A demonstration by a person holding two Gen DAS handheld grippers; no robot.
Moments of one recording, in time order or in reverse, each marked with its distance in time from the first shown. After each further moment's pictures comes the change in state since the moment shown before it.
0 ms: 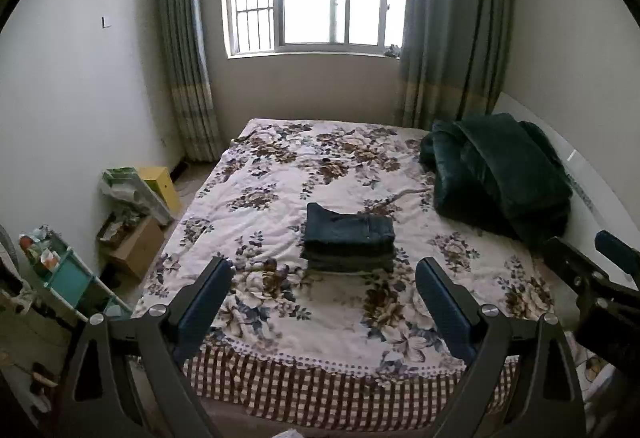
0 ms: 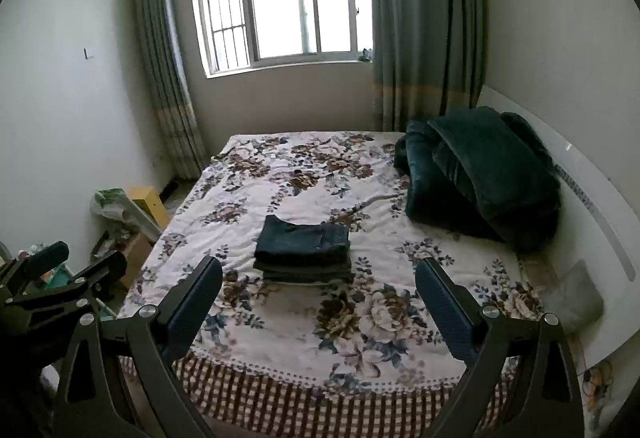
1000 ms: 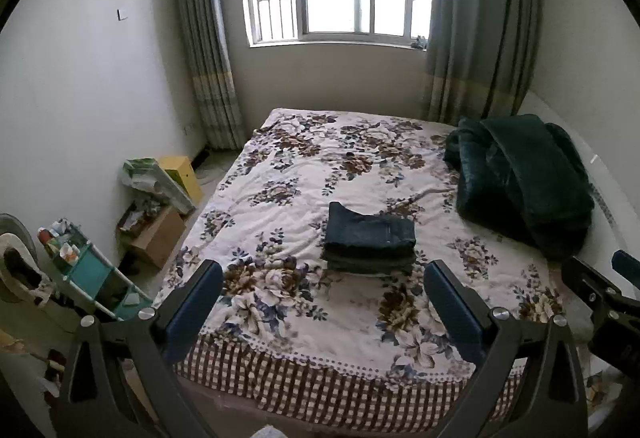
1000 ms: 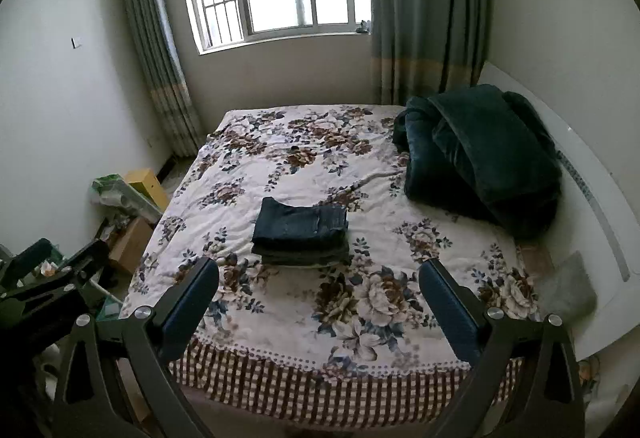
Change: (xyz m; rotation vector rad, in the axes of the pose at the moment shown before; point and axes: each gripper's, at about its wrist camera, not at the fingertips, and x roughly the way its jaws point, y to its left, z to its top) left arm 0.009 0.001 0.042 -0.026 0.061 0.085; right arm 0.039 -0.013 0.062 0.001 0.146 -0.005
